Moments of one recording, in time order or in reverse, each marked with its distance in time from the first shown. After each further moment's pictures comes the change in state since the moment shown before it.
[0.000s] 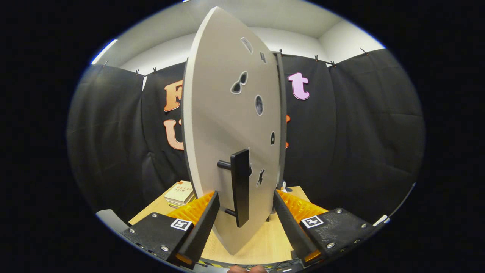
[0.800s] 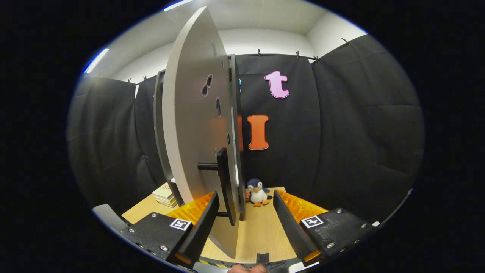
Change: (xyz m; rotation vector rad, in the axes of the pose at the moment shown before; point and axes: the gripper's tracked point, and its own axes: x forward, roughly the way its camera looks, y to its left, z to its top) arm -0.030 -0.198 -0.011 0.050 -0.012 0.003
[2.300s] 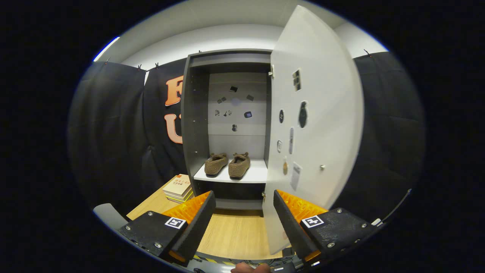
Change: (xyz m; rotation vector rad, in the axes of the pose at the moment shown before) arm -0.004 0.131 -0.003 -0.058 0.040 -0.001
